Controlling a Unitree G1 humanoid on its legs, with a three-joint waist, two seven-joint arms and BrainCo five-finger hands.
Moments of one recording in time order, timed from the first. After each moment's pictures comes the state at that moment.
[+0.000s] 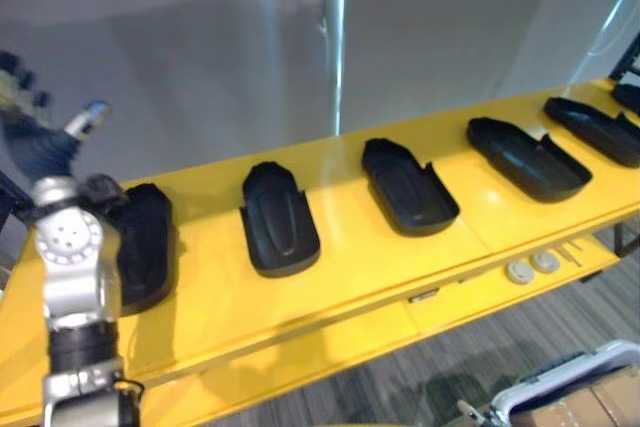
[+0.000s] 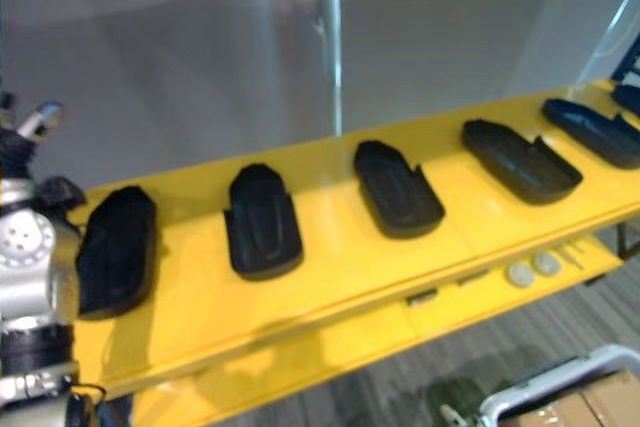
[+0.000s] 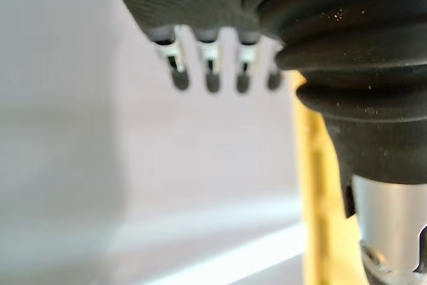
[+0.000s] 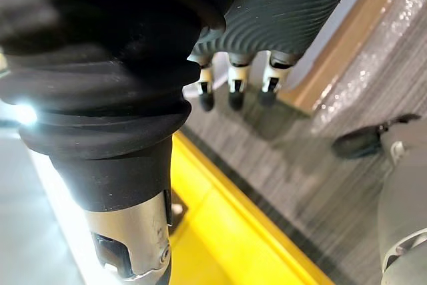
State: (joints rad) left arm -0.16 0.38 0.24 -0.19 -0.36 -0.01 0.04; right arm 0.26 -0.10 -0.43 0.94 0.26 -0.13 0.09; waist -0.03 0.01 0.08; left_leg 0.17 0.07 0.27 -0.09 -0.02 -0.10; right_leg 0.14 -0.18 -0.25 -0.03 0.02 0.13
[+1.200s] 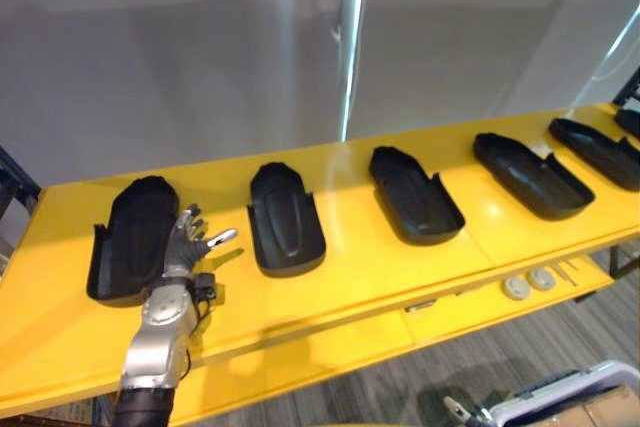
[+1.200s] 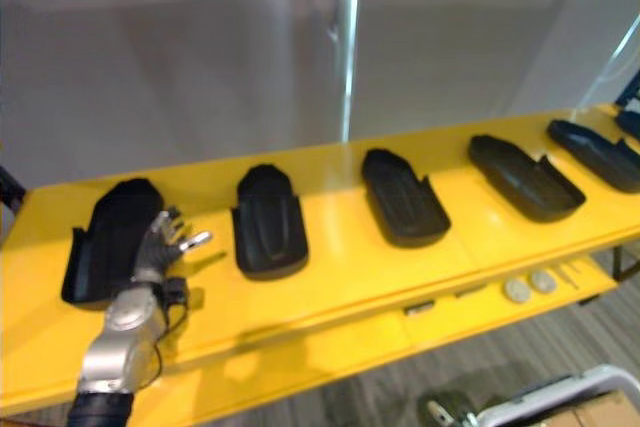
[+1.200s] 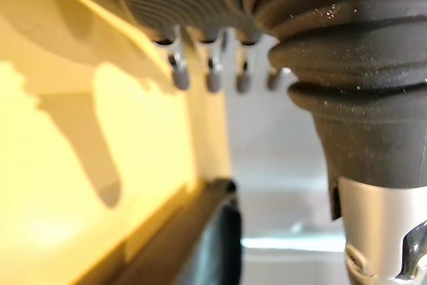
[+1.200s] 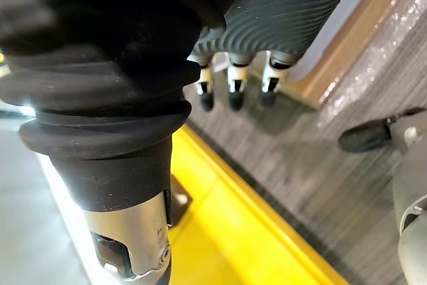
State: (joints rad) left arm -0.04 0.30 0.10 -0.01 -0.24 0.26 0.19; right arm 0.22 -0.07 -0.40 0.97 0.26 -0.12 0.06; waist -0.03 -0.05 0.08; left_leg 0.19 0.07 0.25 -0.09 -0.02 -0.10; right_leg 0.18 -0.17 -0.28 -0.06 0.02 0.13
